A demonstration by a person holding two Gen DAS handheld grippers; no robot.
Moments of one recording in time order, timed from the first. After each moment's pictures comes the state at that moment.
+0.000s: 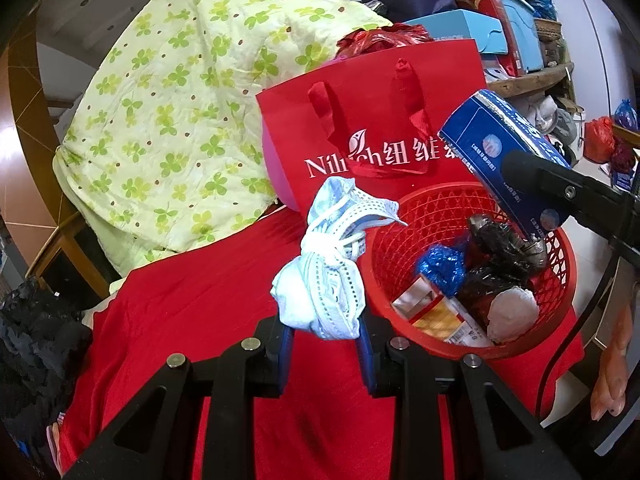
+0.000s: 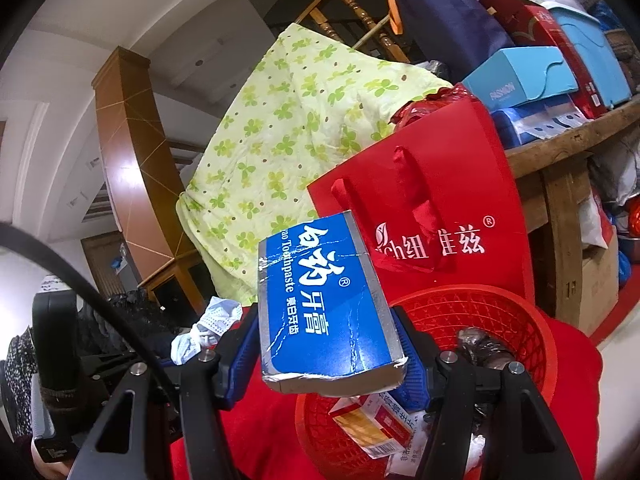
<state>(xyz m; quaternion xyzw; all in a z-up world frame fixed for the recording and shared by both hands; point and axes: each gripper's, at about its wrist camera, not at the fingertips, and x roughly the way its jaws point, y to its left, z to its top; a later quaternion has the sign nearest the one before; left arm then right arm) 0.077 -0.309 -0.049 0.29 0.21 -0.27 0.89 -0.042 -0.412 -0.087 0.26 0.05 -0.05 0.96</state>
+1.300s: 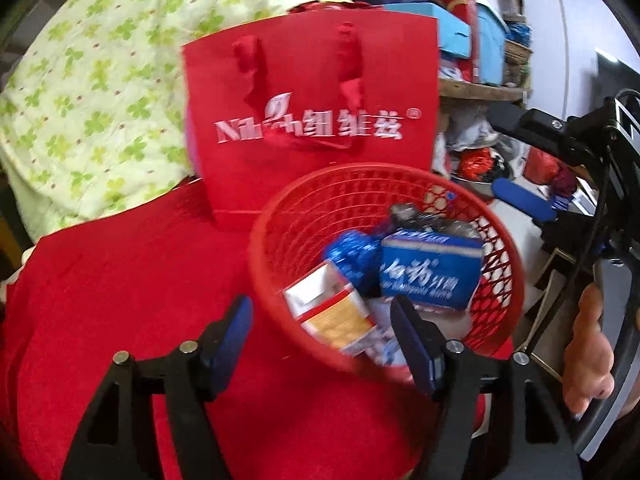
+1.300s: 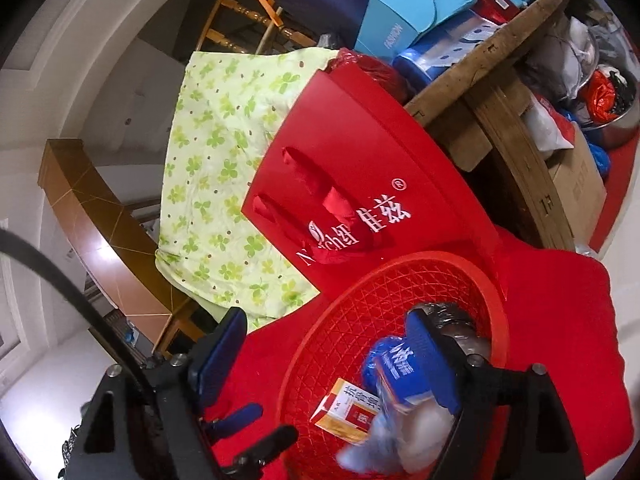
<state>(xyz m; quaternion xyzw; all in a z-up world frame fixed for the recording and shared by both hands) 0.094 -0.332 -0.097 0.21 0.30 -0.38 0.85 -0.048 -0.484 -0.120 0.43 0.06 -0.07 0.90</state>
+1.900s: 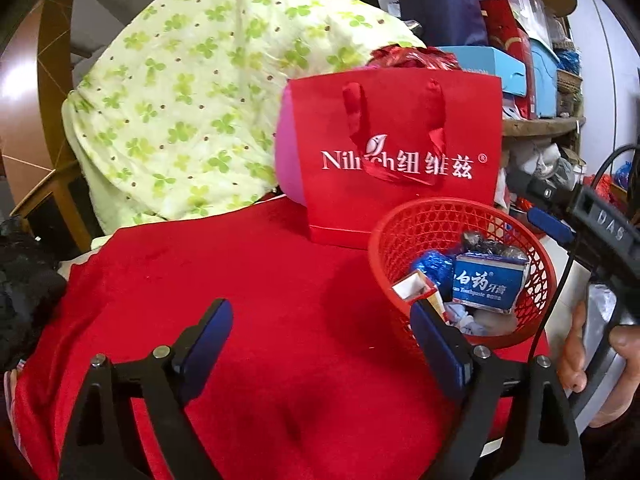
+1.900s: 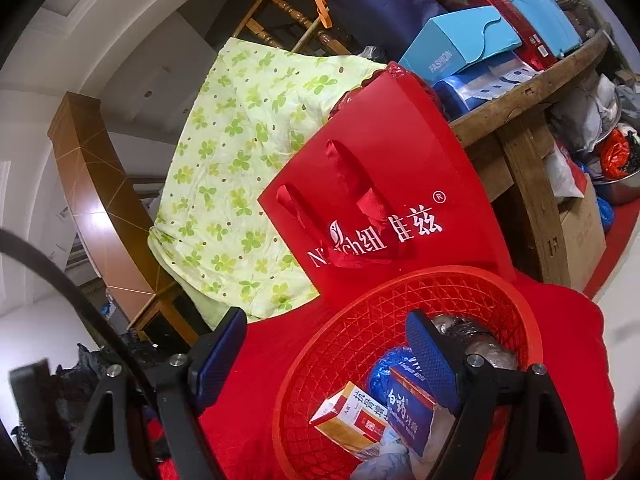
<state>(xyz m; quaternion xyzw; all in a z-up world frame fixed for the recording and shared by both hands) 0.085 -0.256 -0.049 0.19 0.24 -0.28 0.91 -0.033 -0.444 -0.105 0.34 0.05 -0.10 0.93</state>
